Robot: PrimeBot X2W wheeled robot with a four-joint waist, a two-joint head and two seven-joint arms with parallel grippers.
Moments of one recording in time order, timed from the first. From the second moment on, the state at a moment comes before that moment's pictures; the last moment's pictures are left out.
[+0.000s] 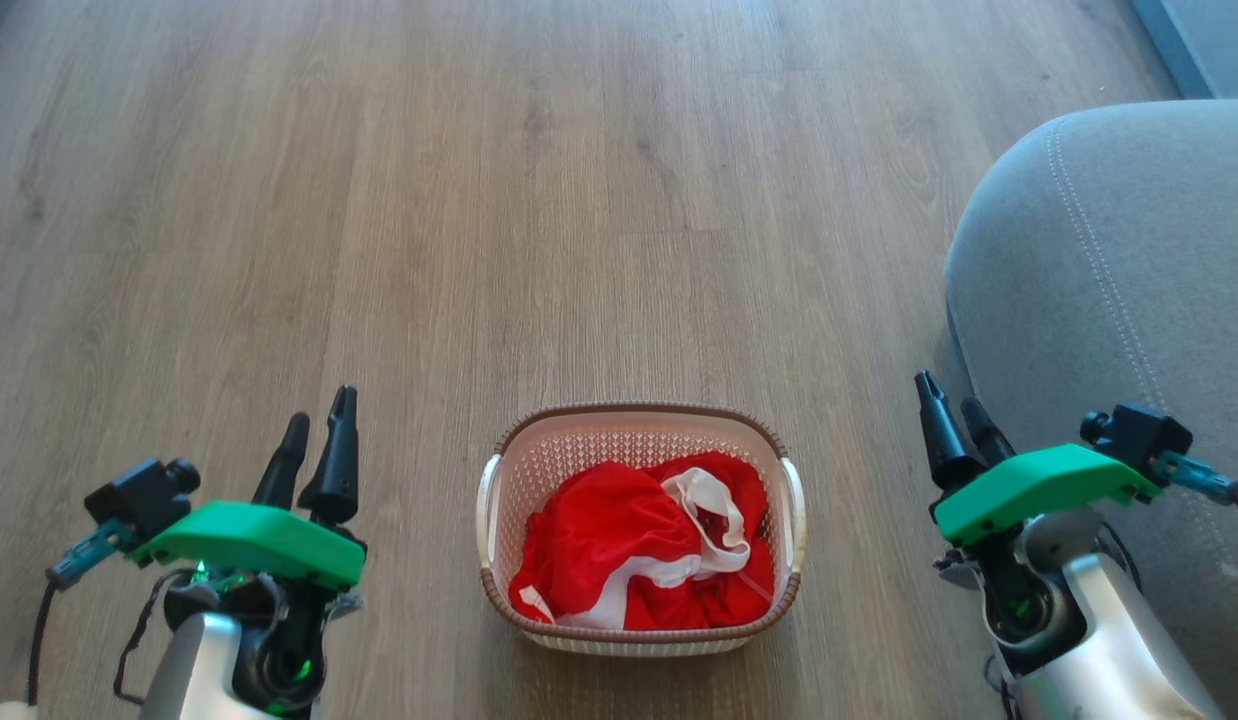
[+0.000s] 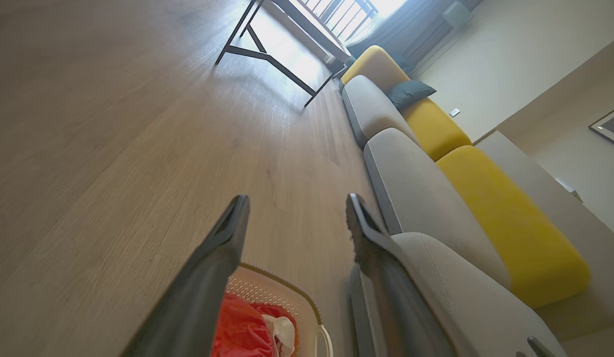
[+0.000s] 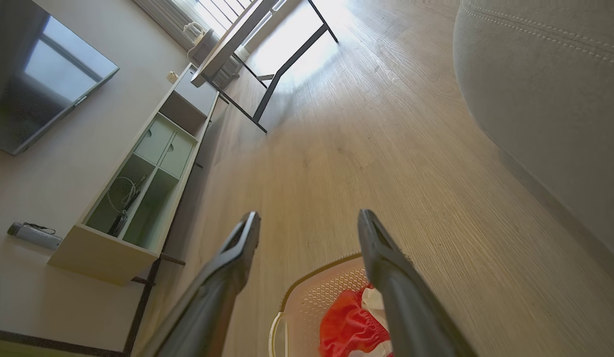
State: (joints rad) left arm -0.14 0.09 -0.09 0.32 -0.84 -0.13 -0.09; right arm -0.24 -0.10 0.16 0.39 0.93 0.12 -0.09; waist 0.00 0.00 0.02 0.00
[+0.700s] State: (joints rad) left arm -0.17 0.10 -0.13 0.36 -0.57 -0.13 -0.15; right arm -0.30 -0.12 0.21 0.44 0.71 0.12 -0.15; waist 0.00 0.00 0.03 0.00
